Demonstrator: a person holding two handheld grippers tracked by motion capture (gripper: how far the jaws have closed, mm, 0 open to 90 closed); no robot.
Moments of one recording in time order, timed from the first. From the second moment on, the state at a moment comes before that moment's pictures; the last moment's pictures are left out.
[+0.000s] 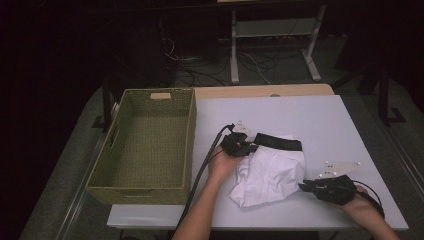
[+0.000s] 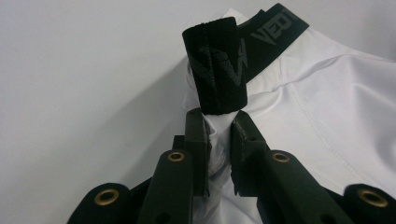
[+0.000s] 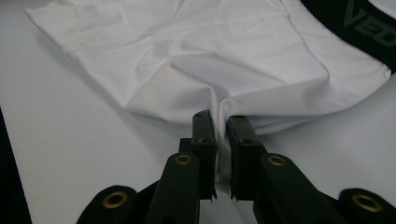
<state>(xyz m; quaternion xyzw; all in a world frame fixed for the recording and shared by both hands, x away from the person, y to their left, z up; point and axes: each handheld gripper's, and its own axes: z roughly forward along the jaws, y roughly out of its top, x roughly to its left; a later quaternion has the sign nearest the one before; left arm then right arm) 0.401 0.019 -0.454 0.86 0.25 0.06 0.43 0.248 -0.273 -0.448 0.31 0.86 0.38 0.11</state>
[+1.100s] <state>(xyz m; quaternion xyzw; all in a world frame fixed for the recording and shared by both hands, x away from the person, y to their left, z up) 0.396 0.006 -0.381 0.87 0.21 0.04 0.45 0.286 -0.242 -0.380 0.27 0.81 0.50 0.14</state>
